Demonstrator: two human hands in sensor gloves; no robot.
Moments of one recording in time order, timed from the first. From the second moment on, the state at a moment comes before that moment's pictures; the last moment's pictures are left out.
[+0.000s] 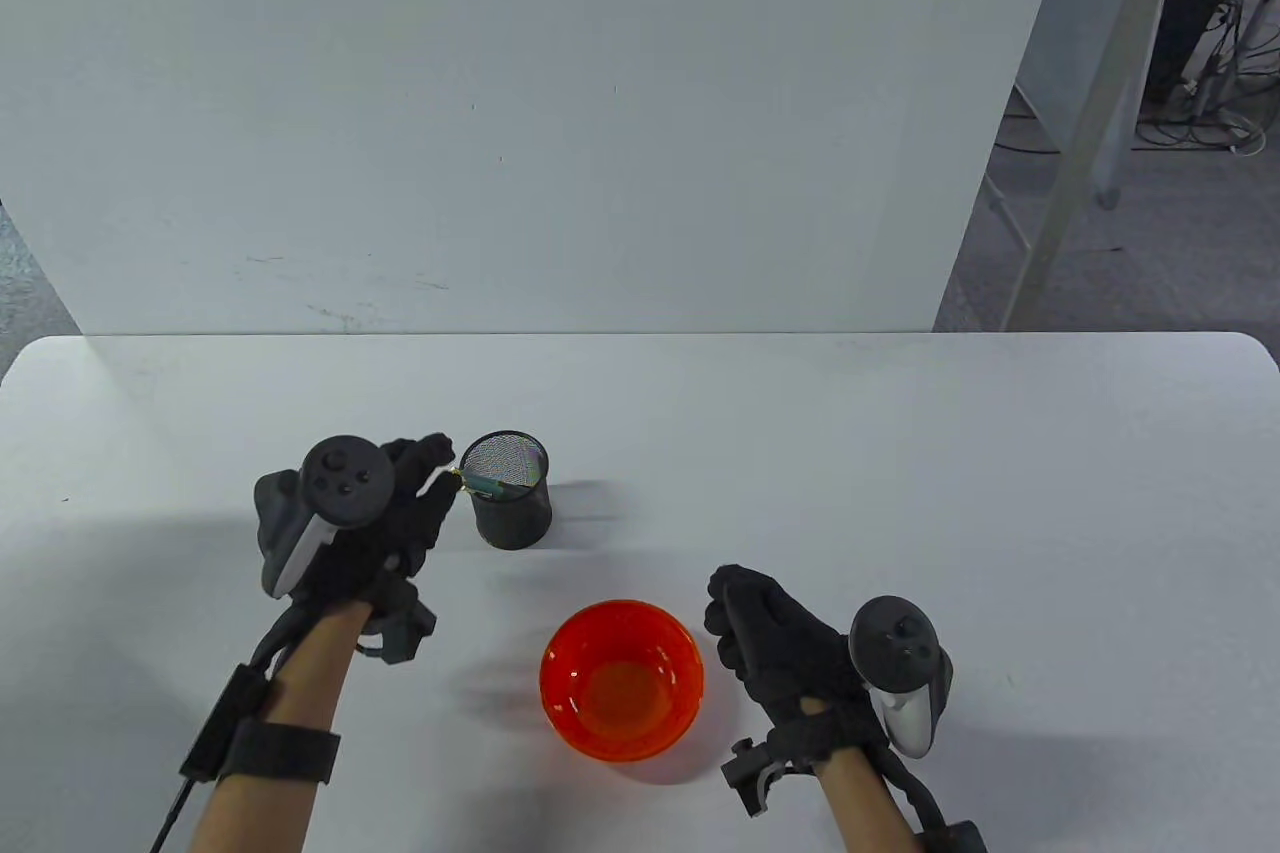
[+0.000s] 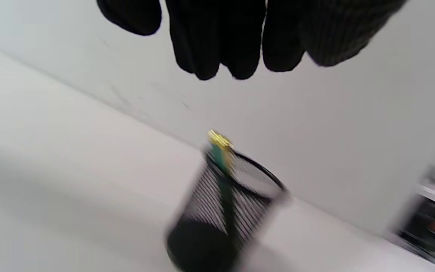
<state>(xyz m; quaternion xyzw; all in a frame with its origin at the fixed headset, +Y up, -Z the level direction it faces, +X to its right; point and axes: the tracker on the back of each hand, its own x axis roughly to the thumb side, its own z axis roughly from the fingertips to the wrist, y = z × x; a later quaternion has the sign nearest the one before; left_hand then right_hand) -0.266 -0.608 -0.417 0.01 -0.09 0.27 0.96 0.134 -0.694 -0.357 0.12 -0.04 0.82 0.56</state>
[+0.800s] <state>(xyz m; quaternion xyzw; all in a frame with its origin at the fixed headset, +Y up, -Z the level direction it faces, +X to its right) -0.231 -0.707 -0.353 -0.09 -0.16 0.06 0.98 0.134 -0.718 -0.346 0.16 0.15 0.97 0.07</state>
